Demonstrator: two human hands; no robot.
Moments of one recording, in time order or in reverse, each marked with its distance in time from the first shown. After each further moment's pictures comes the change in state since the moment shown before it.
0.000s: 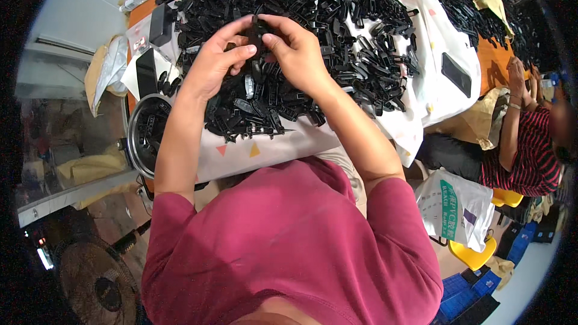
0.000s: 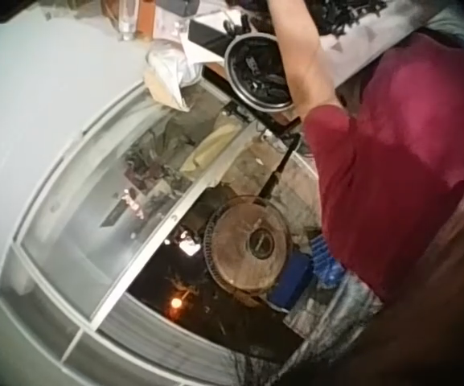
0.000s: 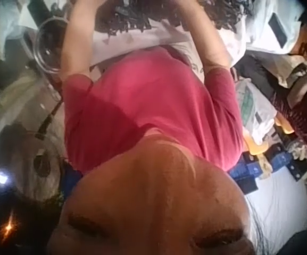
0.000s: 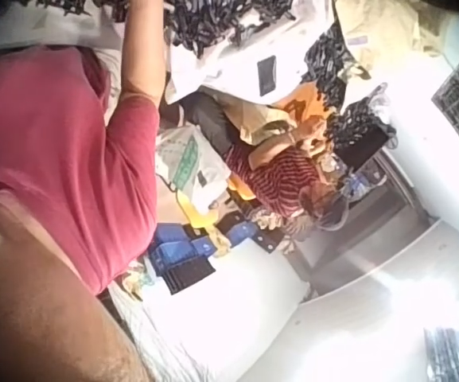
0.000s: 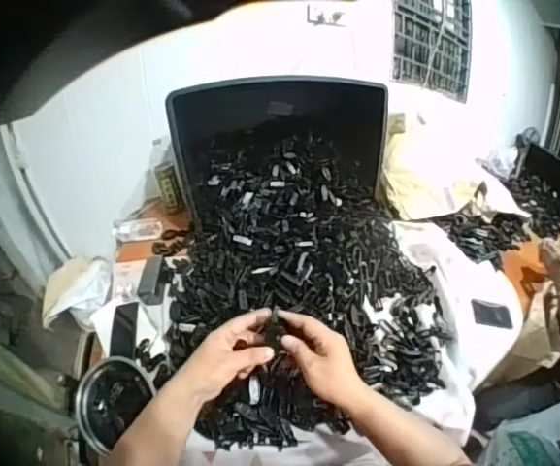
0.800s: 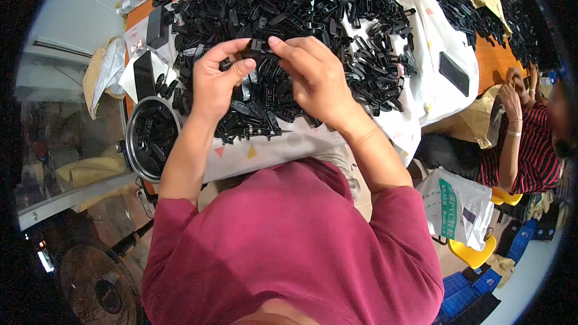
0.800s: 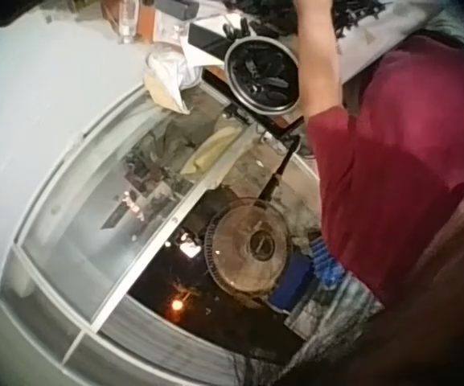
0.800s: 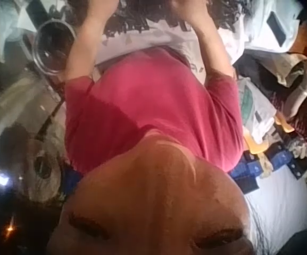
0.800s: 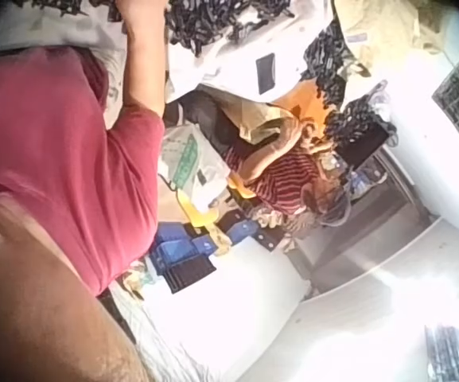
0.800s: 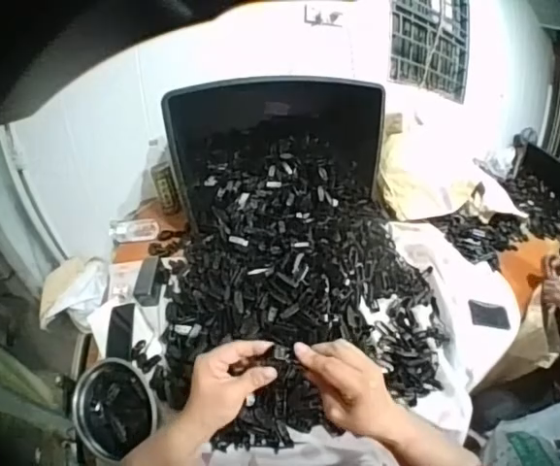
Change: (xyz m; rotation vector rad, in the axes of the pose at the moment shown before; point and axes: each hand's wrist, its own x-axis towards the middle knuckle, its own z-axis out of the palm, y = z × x) left_hand -0.022 -0.010 0.030 0.139 0.166 0.338; right_hand -0.037 -0.031 -0.024 -0.684 0.006 -0.594
